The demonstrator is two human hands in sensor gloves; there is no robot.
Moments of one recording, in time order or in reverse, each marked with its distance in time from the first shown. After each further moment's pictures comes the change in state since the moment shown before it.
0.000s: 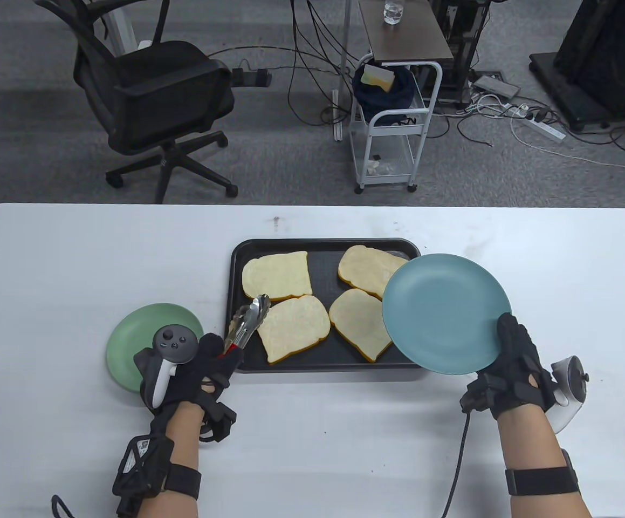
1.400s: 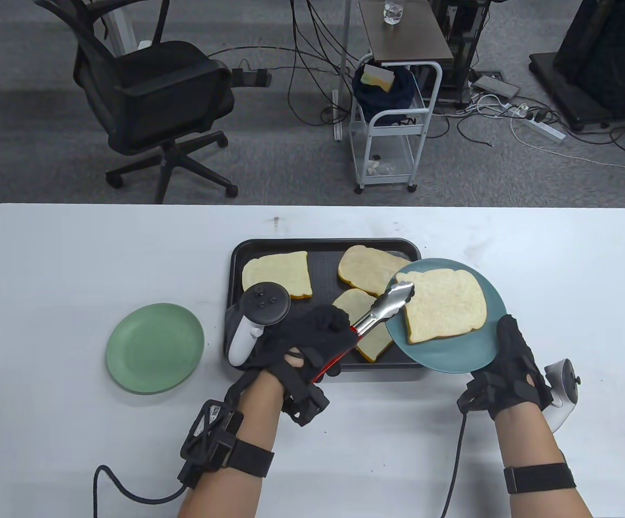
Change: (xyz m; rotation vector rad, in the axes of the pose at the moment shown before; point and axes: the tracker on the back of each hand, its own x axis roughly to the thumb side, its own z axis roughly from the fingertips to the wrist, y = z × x) left_hand 0.181 -0.038 0.043 -0.414 -0.434 0.309; right_hand -0.011 -0.002 -0.003 -0.031 0.077 -0.035
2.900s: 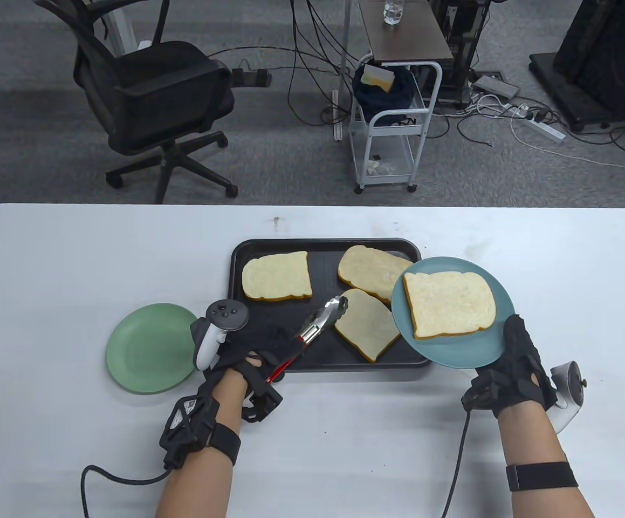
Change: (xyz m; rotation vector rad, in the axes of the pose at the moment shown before) left_hand -0.127 0.034 -0.020 0.036 0.360 -0.057; right_hand 0.002 -0.006 0.000 -0.031 -0.011 -0.041
